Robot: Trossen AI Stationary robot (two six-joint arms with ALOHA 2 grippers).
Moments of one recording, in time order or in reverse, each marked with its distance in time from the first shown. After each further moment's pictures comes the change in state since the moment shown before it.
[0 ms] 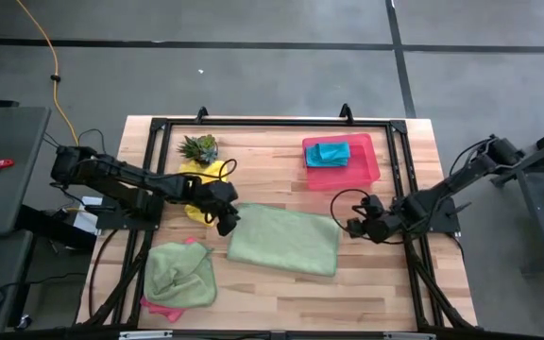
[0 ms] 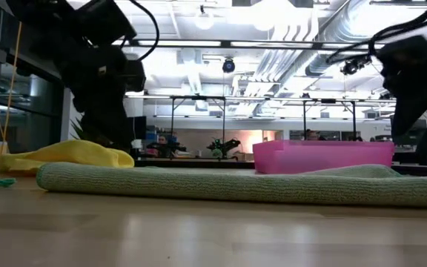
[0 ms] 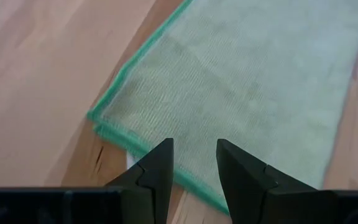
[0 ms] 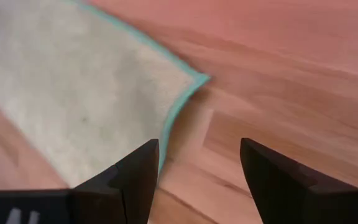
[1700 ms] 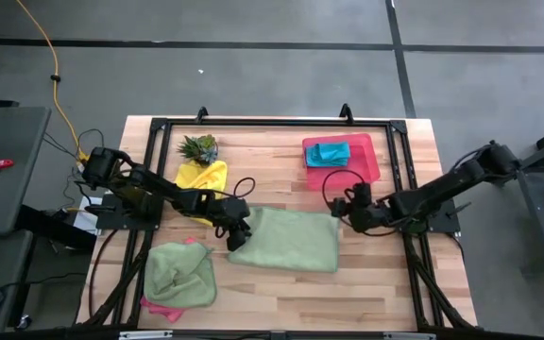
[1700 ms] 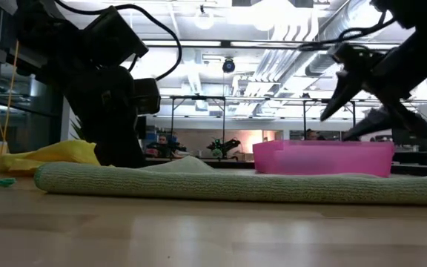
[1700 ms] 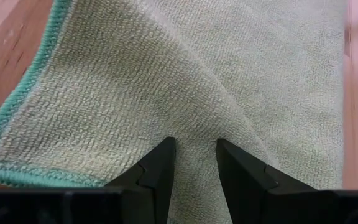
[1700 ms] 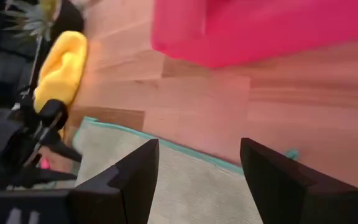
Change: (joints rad) left arm -0.119 0.317 0.003 0.313 0.040 0.001; right arm -0.162 0.156 0.005 0.324 0.323 -0.088
